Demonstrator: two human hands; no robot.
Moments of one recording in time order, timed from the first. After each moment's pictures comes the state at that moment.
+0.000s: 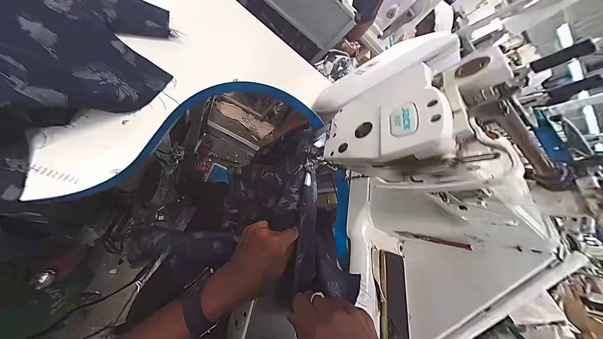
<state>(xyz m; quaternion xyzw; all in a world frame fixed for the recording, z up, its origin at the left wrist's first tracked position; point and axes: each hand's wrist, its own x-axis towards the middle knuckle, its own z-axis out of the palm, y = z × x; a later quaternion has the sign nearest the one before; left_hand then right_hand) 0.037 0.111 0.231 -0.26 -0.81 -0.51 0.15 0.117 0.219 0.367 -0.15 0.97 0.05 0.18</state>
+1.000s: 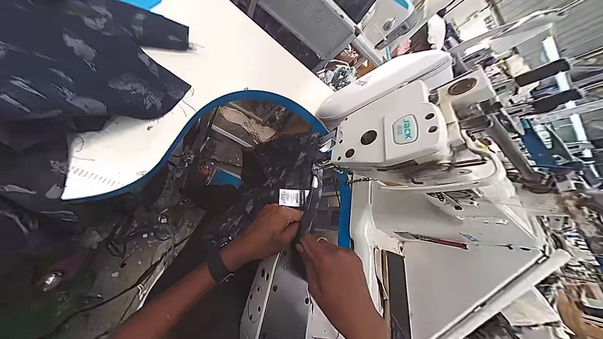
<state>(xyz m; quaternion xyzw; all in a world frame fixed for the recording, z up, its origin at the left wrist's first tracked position) -0.008 0.093 0.229 -0.31 -0.68 -0.65 -0.13 0.073 0.226 0.327 -0.13 0.99 0.02 -0.05</state>
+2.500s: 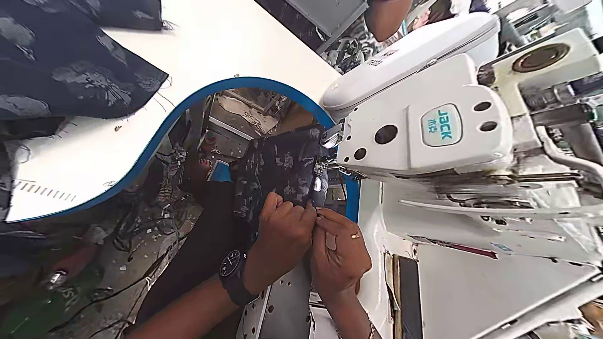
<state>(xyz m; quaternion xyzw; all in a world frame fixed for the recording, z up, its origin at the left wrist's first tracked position) -0.005 0.148 0.231 -0.18 -0.83 -0.42 0.31 0.032 0.252 0.262 -0.09 0.91 -0.16 -0.37</state>
